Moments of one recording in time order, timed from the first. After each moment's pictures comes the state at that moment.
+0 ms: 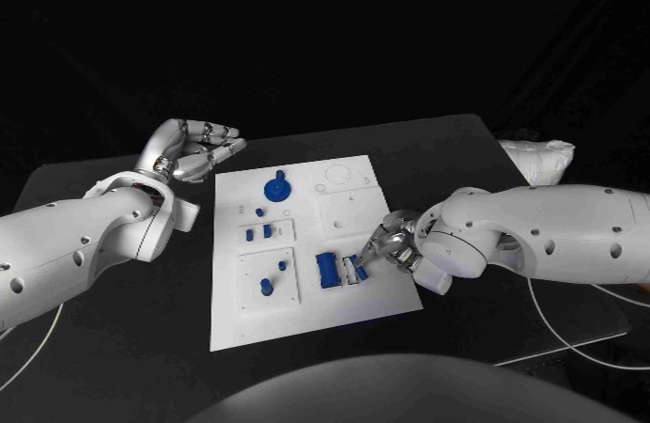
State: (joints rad) left arm 1.28 -0.70 -0.23 1.33 -0.53 -0.56 0.42; left_hand 1.34 -0.02 -0.09 0.29 0.25 0.95 0.16 0.09 0.08 1.08 0.11 0.07 0.06 1.43 0.04 1.34 1.25 0.05 1.39 0.14 1.33 1.31; right arm 1.20 -1.02 -0.24 1.86 -0.52 -0.35 -0.61; right_hand 1.25 0.05 0.30 -0.05 0.26 1.00 0.12 0.12 0.21 1.47 0.05 1.57 1.31 1.47 -0.01 1.57 1.31 0.01 1.47 0.09 1.57 1.31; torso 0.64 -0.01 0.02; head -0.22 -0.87
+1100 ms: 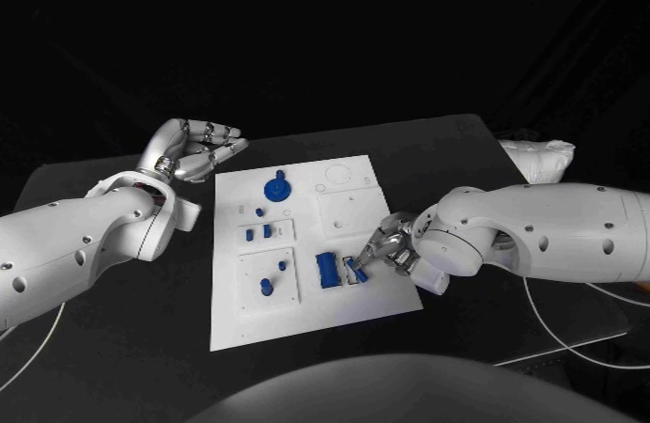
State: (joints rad) left arm 1.28 -0.69 -0.23 1.33 -0.53 -0.56 0.42; left_hand 1.35 -0.01 -0.10 0.29 0.25 0.95 0.16 0.09 0.08 1.08 0.11 0.07 0.06 1.43 0.03 1.34 1.25 0.05 1.39 0.14 1.32 1.31; right arm 1.20 -1.00 -0.24 1.84 -0.48 -0.33 -0.63; right_hand 1.23 0.03 0.29 -0.04 0.25 1.00 0.12 0.11 0.19 1.47 0.05 1.57 1.31 1.47 -0.01 1.57 1.31 0.01 1.47 0.09 1.57 1.31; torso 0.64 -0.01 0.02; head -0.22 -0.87
